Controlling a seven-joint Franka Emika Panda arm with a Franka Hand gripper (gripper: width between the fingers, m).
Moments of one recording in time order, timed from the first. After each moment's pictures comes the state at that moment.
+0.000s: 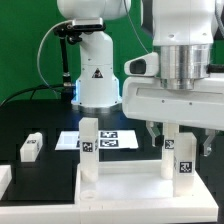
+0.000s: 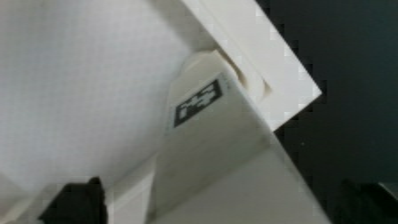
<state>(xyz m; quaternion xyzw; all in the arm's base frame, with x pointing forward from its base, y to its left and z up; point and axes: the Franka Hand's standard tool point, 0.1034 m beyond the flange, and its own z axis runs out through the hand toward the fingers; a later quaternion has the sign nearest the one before) 0.645 0.102 0.110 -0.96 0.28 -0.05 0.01</state>
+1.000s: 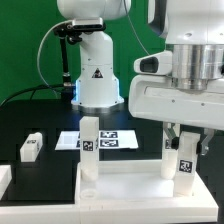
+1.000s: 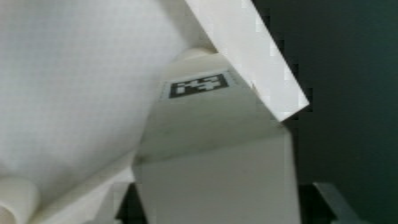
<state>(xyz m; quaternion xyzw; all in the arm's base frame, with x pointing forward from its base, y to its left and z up) 0.651 0.111 0.112 -0.94 0.34 -0.04 0.00</state>
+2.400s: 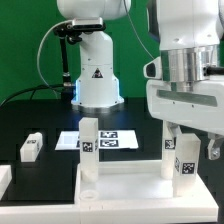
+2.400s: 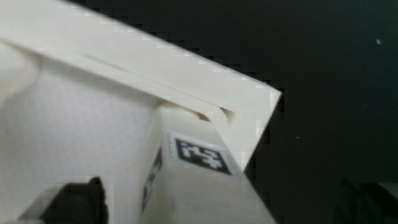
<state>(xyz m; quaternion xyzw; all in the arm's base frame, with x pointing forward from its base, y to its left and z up) 0.645 0.121 0.106 -0.85 0.53 -0.03 0.07</state>
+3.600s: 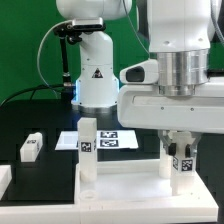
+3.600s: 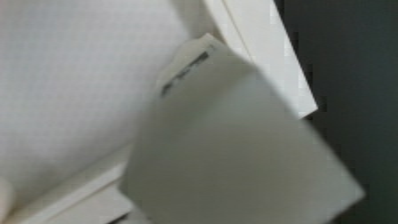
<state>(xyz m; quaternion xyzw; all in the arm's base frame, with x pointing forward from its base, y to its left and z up) 0.652 0.101 0.104 -0.96 0.28 -0.03 0.04</state>
